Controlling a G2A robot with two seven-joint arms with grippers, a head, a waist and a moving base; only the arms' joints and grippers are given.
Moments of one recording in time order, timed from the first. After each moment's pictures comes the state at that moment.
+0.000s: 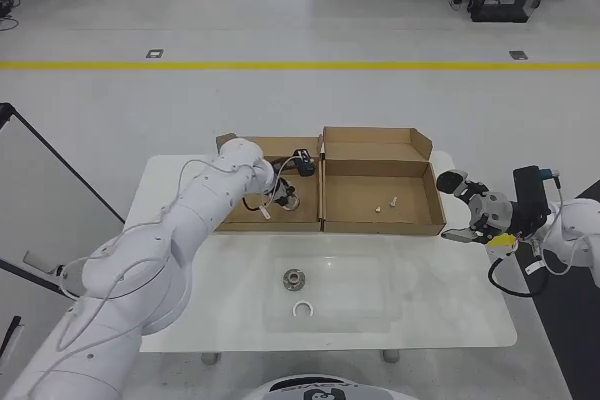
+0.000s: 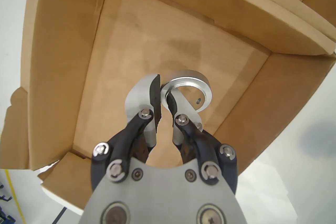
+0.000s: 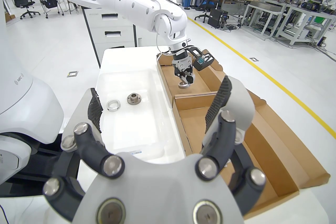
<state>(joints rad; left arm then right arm) 0.38 -1.54 -0.17 -0.39 0.80 -0.69 -0.56 -1.00 -0.32 0.69 -1.52 -0.85 -1.01 -0.67</state>
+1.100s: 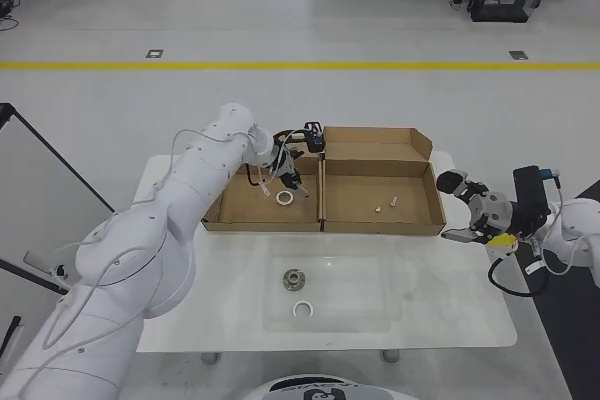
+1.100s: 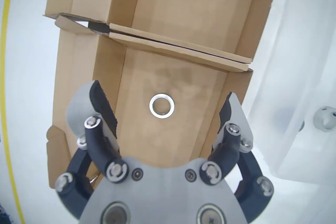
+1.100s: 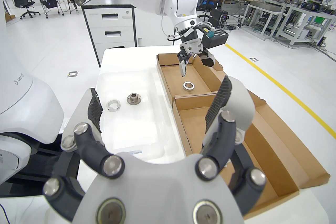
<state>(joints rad) 0.26 -1.57 -0.25 -0.32 0.84 -1.01 -0.44 -1.00 -0.32 0.69 -1.52 -0.85 -1.01 -0.67</state>
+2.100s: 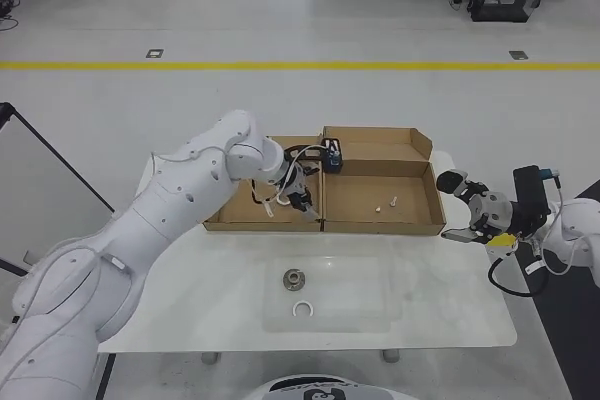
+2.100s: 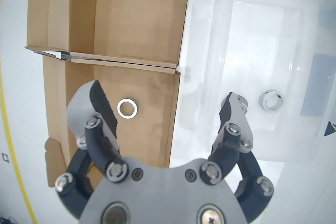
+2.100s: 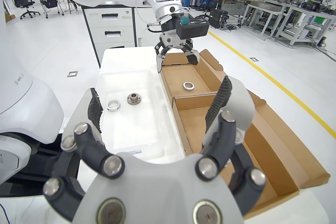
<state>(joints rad) 0.46 -1.25 -0.50 -1.20 0.59 -0.79 -1.04 -1.00 -0.32 0.69 -1.52 -0.85 -1.01 -0.67</state>
